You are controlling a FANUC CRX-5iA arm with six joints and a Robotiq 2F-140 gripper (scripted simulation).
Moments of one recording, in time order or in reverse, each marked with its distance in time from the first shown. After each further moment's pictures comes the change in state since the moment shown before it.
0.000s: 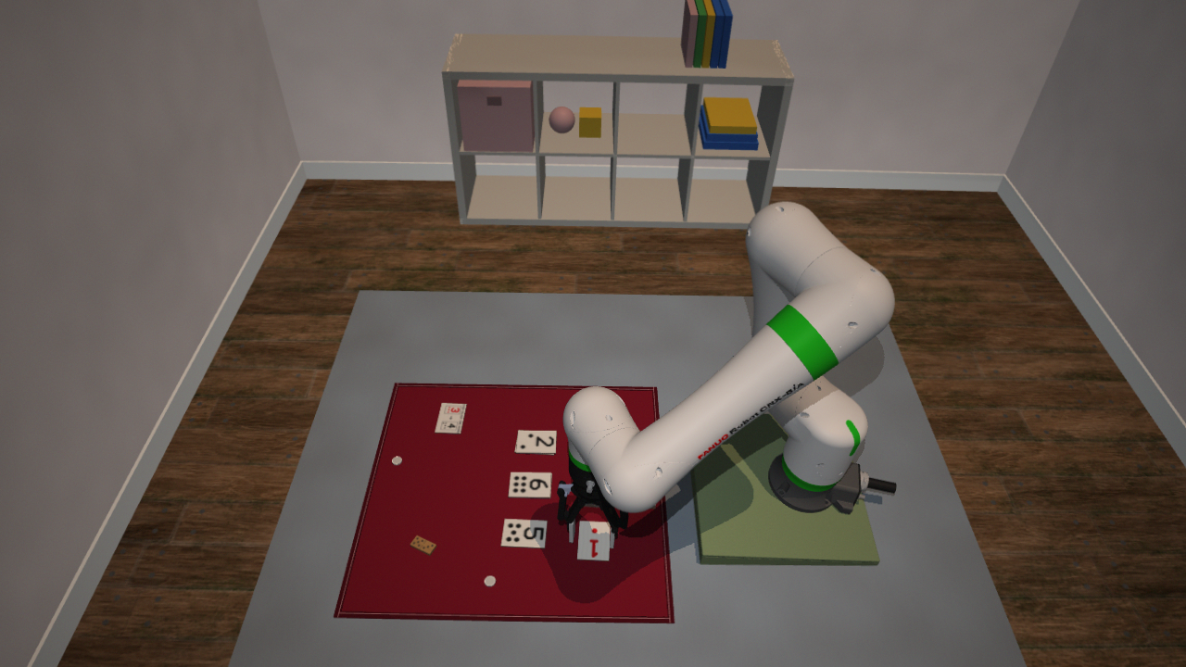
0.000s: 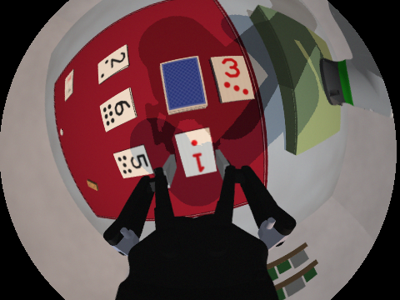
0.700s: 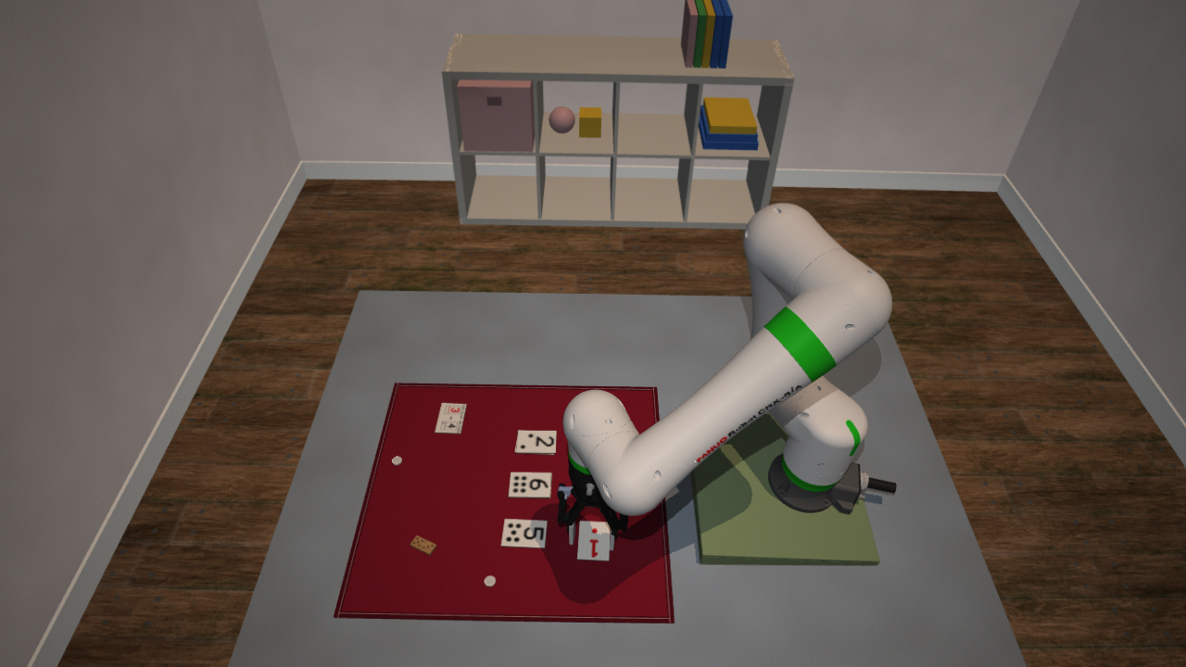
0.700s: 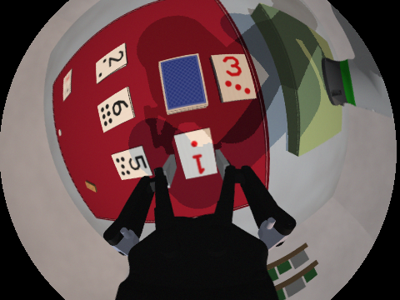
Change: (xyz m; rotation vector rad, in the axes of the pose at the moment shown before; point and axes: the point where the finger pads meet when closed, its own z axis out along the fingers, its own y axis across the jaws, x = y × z) arm 0.000 0.000 0.008 0.000 0.000 0.000
